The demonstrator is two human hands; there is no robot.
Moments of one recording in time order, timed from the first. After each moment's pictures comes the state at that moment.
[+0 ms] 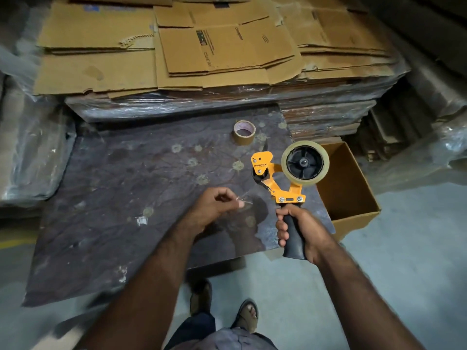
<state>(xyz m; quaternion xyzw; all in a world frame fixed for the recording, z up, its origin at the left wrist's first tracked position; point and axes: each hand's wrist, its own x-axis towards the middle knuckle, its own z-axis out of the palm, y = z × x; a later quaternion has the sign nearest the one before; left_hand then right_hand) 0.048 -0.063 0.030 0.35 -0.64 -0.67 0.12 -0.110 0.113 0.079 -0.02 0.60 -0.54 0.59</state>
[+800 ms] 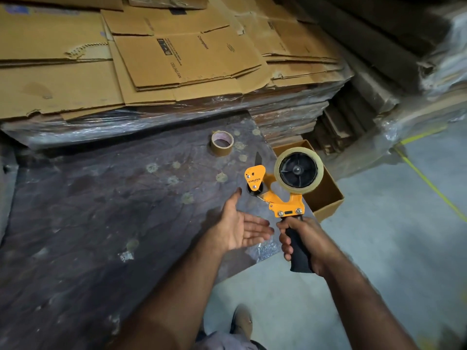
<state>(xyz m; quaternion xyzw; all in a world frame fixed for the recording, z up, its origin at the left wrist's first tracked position) 0.004 -0.067 0.042 0.36 -0.30 -0.86 -0.20 -0.077 0.097 0.104 0.00 0.71 -0.53 0.47</state>
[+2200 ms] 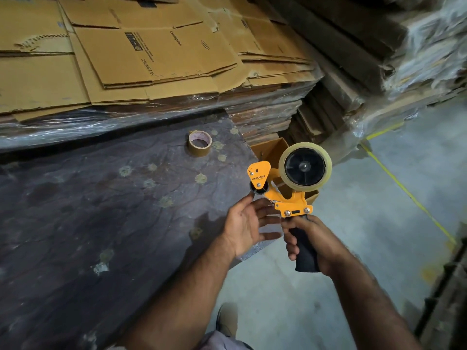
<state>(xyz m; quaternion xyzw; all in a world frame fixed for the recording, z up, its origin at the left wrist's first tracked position) -0.032 -0.020 0.022 0.16 -0.23 -0.96 -0.06 -0.089 0.127 0.134 -0.03 0.72 -0.53 0.44</state>
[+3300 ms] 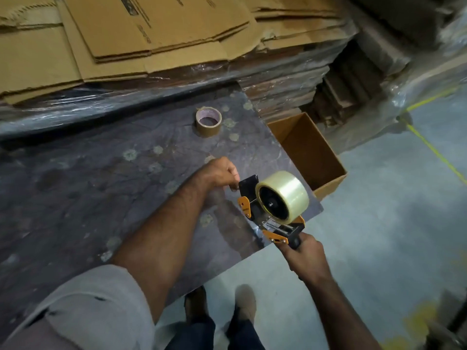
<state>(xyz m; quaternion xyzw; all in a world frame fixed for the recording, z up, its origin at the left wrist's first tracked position) -0.089 -0.151 -0.021 0.28 -0.80 -0.50 -0.17 -0.076 0.150 -0.006 -0.09 0.92 -0.29 0.25</state>
